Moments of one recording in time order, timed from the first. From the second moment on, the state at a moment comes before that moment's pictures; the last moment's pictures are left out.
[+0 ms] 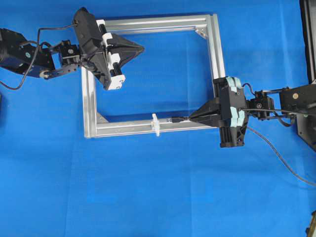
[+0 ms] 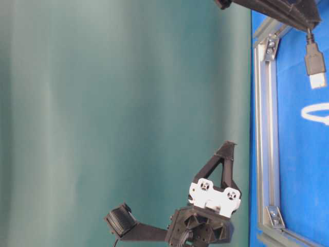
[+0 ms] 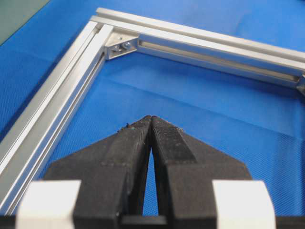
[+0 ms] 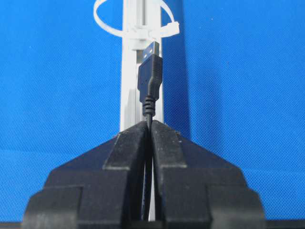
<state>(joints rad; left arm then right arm) 0.27 0.13 0.85 -0.09 -0.73 -0.01 0.02 -0.12 1.06 -0.05 -0.39 0.15</state>
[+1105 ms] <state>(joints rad) 0.27 0.13 0.85 -0.09 -0.73 -0.01 0.04 0.02 0.91 -0.05 -0.40 0.15</state>
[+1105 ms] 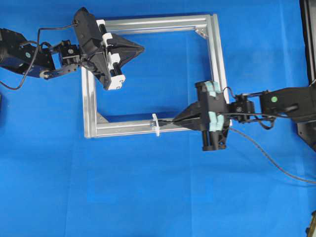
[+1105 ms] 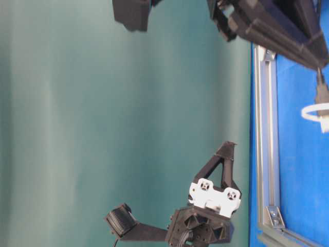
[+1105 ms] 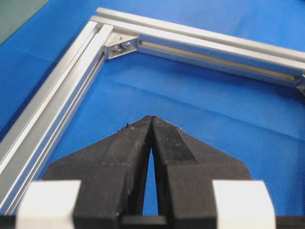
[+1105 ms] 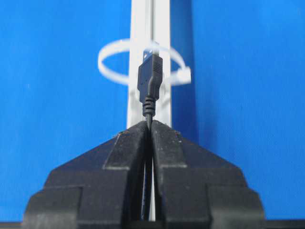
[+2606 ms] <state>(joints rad) 0.10 0.10 0.89 -0.09 -0.73 -0.07 0.04 0.11 0.82 -0.05 -0.43 0.15</state>
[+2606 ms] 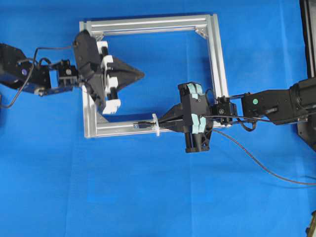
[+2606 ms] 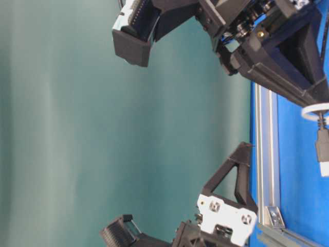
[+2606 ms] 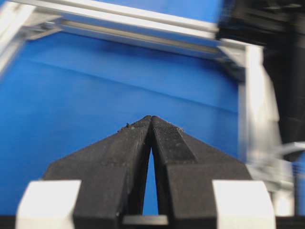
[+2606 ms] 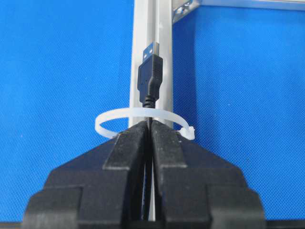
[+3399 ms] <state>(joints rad) -0.13 0.10 0.88 -0.09 -0.73 -0.11 0.04 0.11 0.82 -0.05 -0.43 0.15</state>
